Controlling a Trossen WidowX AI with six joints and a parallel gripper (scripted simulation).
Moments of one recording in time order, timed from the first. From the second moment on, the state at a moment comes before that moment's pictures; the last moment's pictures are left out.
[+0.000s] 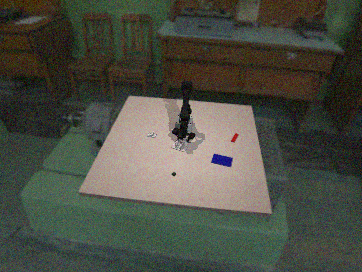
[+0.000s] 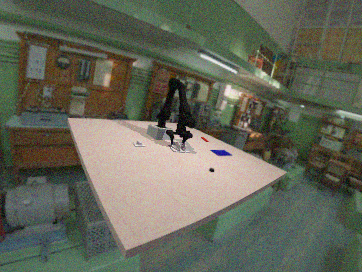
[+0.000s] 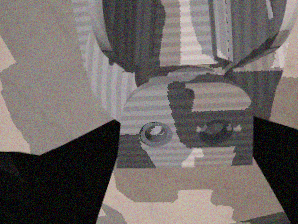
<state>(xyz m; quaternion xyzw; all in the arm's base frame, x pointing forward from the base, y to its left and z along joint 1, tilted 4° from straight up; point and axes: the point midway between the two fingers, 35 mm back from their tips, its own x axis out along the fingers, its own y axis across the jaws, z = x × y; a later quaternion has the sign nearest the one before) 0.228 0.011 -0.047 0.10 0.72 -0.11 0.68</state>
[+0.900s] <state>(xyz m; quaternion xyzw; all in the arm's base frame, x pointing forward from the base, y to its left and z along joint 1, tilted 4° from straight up) 0.229 0.010 -0.048 0.10 0.72 -0.11 0.68</state>
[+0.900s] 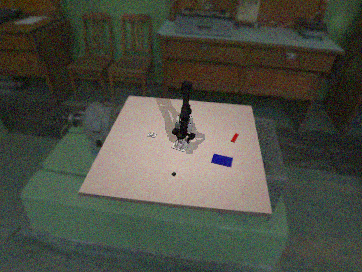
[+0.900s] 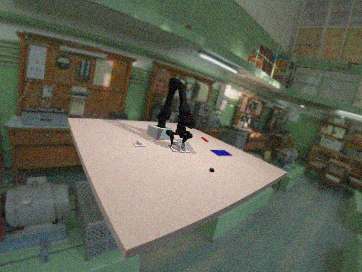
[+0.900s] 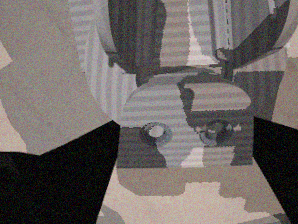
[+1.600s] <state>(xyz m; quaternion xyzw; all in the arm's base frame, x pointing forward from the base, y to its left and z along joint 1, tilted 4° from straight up) 0.229 0.010 -0.047 0.10 0.72 -0.11 0.68</state>
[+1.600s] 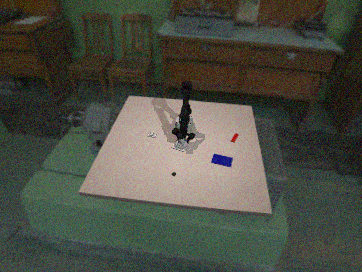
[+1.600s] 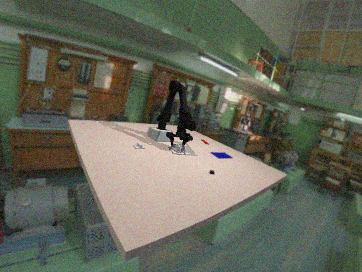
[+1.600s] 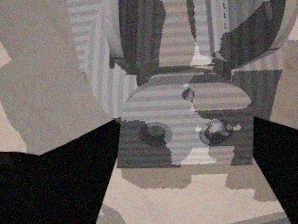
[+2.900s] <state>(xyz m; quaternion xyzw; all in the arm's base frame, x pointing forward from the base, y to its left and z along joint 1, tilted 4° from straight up) 0.229 0.010 -0.049 0.10 0.72 -0.11 0.68</state>
